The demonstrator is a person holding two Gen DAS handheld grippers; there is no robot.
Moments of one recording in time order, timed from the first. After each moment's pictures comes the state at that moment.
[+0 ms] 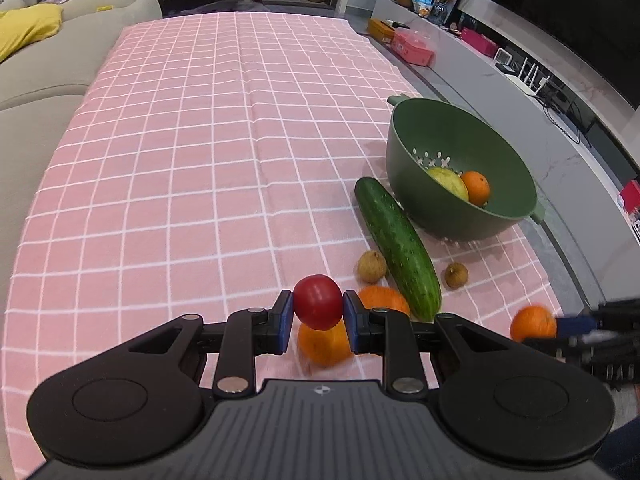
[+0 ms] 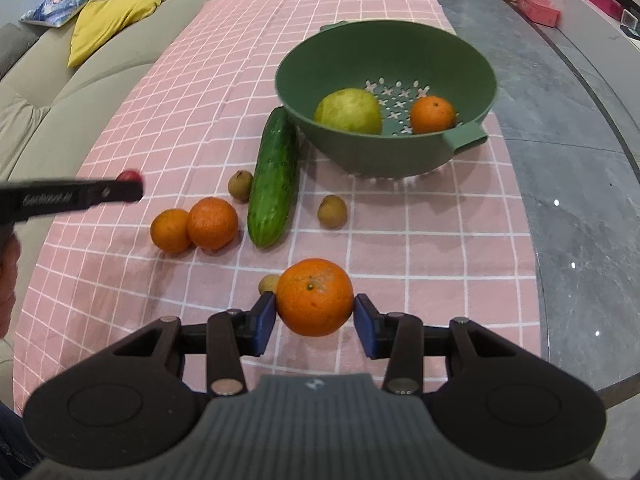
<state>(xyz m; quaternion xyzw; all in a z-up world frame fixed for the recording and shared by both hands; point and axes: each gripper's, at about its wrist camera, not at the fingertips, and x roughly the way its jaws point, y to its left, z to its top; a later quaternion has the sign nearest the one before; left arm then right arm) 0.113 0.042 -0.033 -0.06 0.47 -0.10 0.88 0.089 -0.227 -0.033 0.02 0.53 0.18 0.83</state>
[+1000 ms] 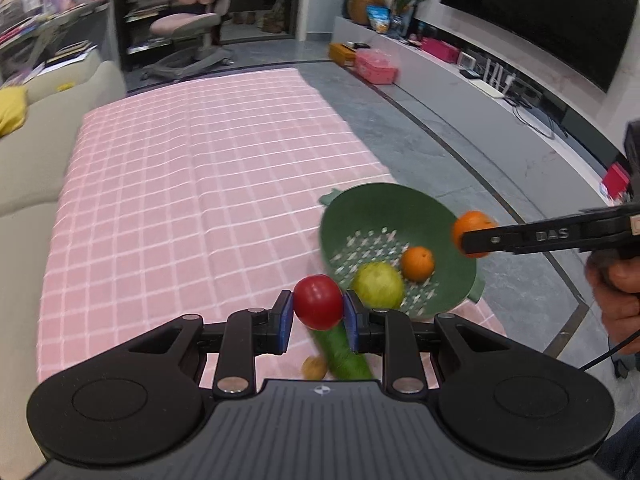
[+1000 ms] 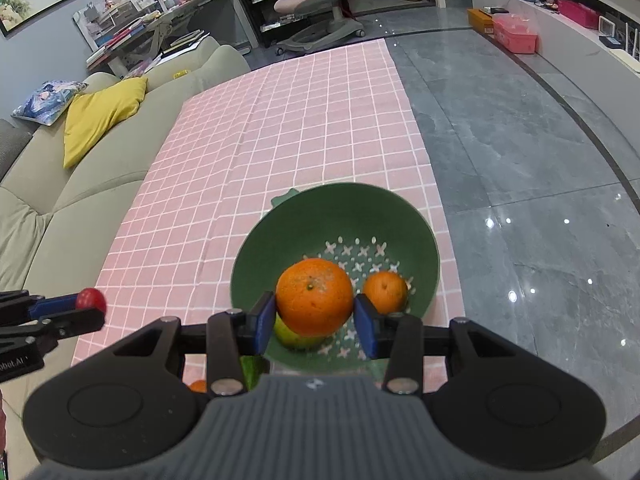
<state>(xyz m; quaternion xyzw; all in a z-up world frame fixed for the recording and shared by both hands) 0.179 -0.031 0.050 0.01 0.43 -0.14 0.89 0.205 -0.281 0.043 0.10 0.47 0.17 0.86</state>
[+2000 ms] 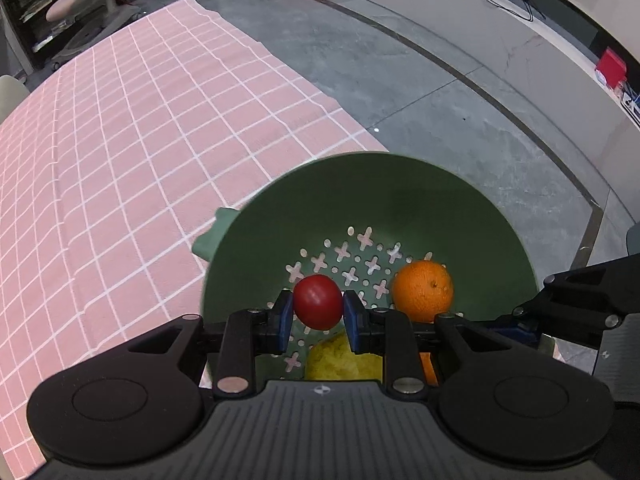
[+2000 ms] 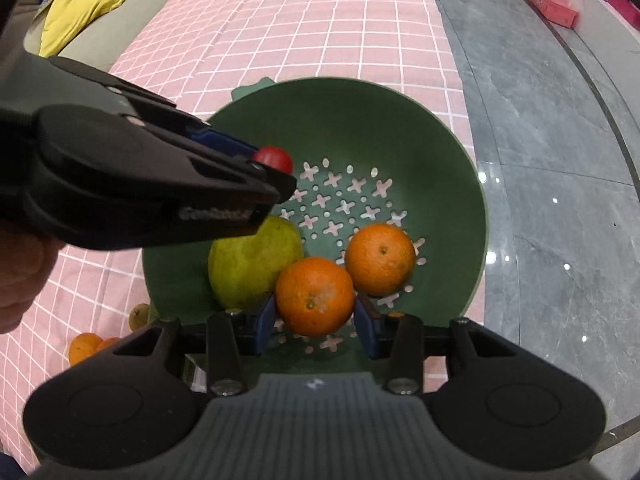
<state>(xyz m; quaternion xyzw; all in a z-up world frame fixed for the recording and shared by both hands) 0.324 -0.143 -0.054 0.13 0.53 -0.21 0.81 0.263 -0.242 -0.049 -0.01 0.57 0.18 0.80</state>
